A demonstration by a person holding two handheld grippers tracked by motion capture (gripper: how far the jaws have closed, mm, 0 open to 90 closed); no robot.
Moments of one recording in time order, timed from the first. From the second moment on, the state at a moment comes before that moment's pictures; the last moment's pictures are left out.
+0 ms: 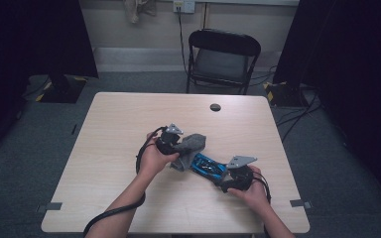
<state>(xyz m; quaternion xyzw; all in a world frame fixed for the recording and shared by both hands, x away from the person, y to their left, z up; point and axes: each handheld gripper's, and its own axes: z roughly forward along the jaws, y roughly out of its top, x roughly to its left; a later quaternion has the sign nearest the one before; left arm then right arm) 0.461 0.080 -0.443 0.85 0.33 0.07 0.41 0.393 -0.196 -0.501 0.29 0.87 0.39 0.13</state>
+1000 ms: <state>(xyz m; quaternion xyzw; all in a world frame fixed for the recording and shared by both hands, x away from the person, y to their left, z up) 0.427 -0.009 -0.452 0.88 0.24 0.00 0.41 0.393 -0.196 -0.501 0.29 0.87 0.39 0.13</state>
